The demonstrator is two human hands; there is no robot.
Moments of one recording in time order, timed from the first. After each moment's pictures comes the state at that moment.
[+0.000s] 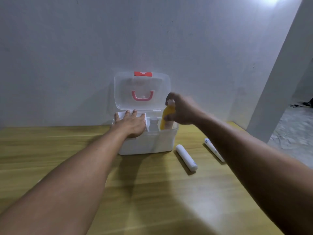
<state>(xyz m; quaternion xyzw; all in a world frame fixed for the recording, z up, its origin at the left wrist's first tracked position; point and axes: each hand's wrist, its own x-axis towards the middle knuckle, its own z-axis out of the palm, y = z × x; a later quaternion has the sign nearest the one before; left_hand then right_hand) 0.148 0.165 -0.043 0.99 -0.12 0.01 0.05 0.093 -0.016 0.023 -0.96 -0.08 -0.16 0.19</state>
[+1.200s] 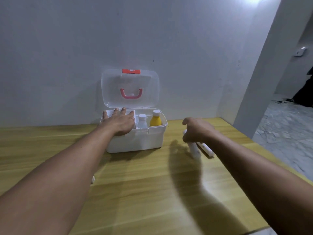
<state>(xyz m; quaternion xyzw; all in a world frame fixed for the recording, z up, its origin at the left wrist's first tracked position) 0.141 0.165 -0.038 0.99 -0.12 -0.01 0.04 0.069 -0.081 -0.030 -0.99 0.11 -0.03 0.06</state>
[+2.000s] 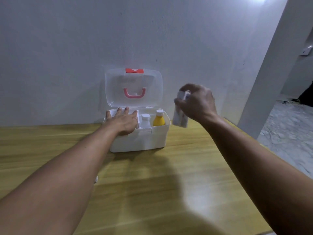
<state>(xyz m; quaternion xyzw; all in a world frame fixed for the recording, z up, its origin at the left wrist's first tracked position) 0.144 0.165 -0.040 0.99 -0.12 0.00 0.05 0.061 -0.046 0.028 -0.90 0.05 -0.32 0.28</state>
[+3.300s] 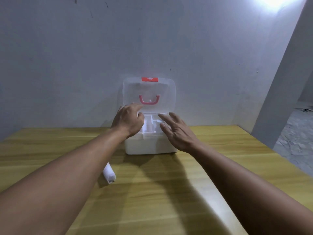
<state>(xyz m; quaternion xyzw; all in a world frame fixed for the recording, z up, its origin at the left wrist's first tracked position) 0.104 0.187 -0.018 0.91 -0.15 0.25 0.29 0.092 -0.011 -0.058 -0.95 -0.14 -0.15 0.24</state>
